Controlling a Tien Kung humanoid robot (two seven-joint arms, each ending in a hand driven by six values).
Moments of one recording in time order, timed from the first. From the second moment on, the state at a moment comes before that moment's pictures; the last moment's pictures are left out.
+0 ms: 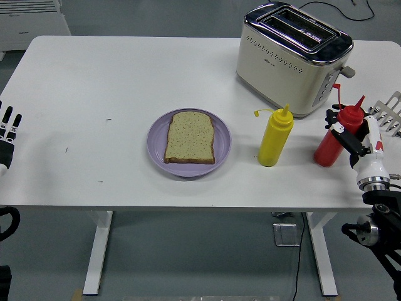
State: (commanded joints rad) left arm -0.06 0.00 -1.91 -1.42 0.51 0.09 0.11; right arm 0.24 -0.32 0.99 1.23 -0.73 -0.42 0.47
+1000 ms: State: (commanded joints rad) left arm -0.07 0.00 -1.91 -1.42 0.51 0.09 0.11; right arm -0.07 -0.44 1.36 1.55 -0.89 -0.12 0.32
